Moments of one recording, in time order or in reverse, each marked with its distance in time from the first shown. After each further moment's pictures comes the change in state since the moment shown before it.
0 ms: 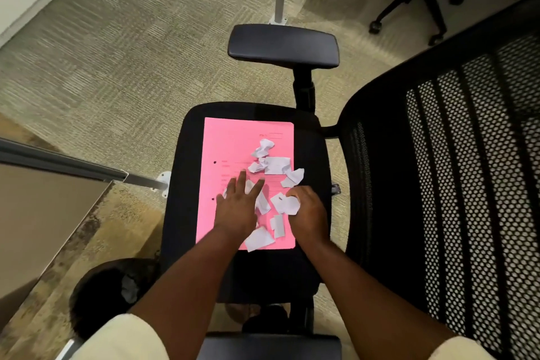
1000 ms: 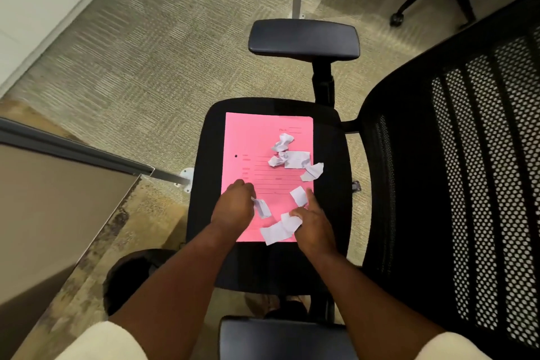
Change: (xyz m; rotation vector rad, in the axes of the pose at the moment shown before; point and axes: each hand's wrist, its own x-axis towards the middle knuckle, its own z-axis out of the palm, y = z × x) left_hand -0.026 -0.038 -0.024 -0.260 0.119 -0.074; right_hand -0.031 0.015 0.037 -0.149 -0.274 0.056
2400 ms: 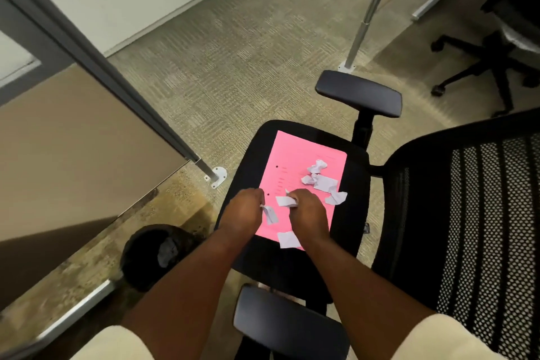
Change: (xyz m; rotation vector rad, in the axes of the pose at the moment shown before) left_hand -0.092 -0.008 -0.080 -0.180 0.126 -0.127; right_hand -0.016 -0.130 -0.045 0.035 0.116 -0.177
